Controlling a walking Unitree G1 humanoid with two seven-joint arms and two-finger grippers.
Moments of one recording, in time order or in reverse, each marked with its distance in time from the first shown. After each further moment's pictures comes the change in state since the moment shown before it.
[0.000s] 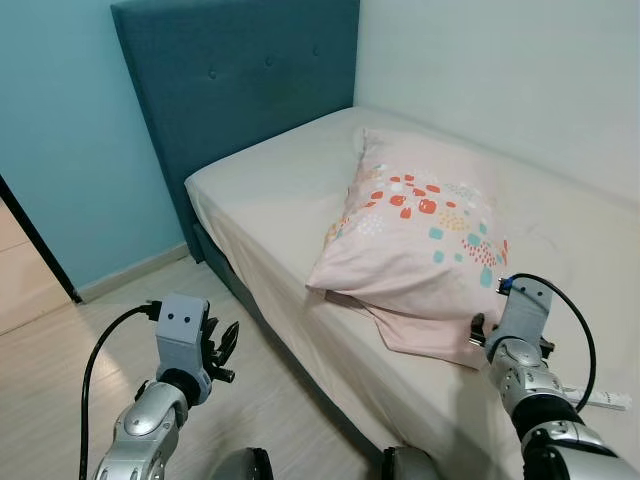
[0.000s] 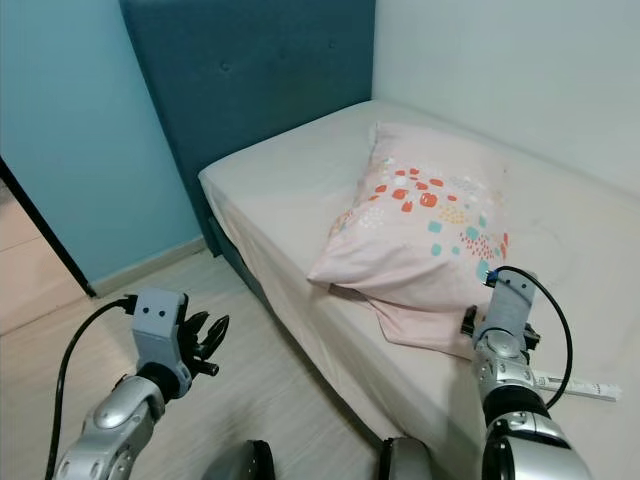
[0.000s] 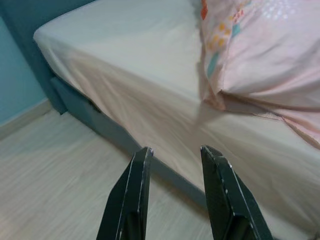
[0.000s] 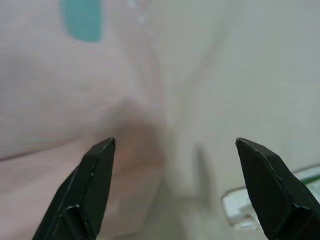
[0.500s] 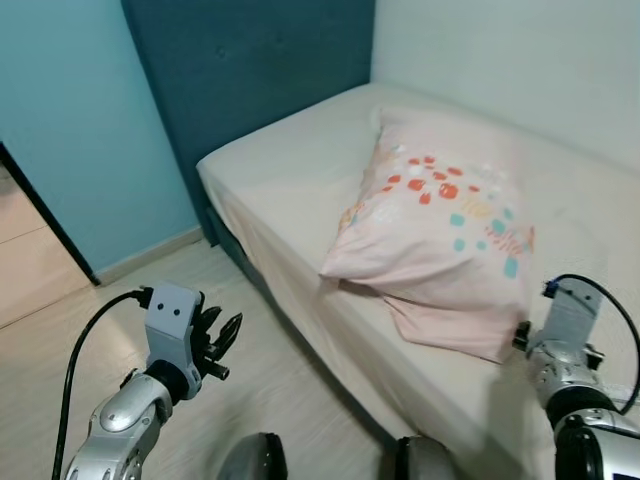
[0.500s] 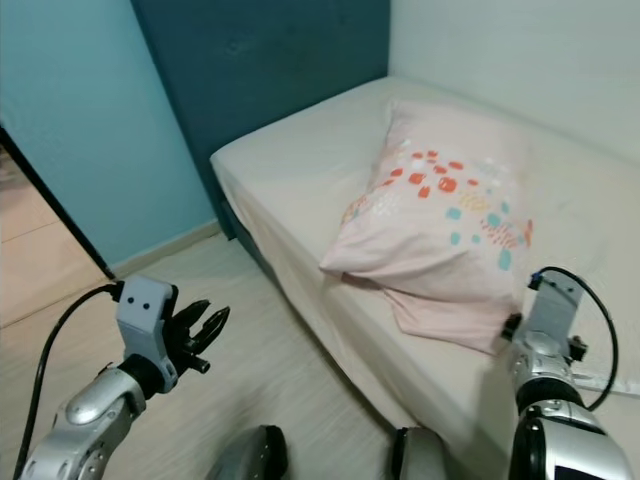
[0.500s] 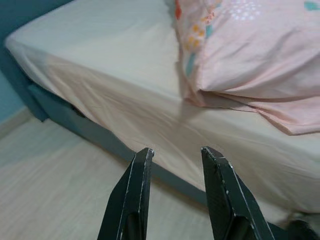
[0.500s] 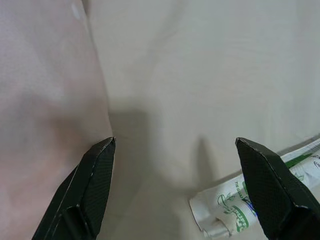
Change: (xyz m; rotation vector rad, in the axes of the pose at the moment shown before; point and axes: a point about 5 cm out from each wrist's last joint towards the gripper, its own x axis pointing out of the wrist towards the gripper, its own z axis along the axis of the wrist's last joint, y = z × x) left arm -0.010 -0.002 0.027 0.013 -0.053 -0.166; right arm 0.007 -0.040 0.009 0.037 0.030 -0.170
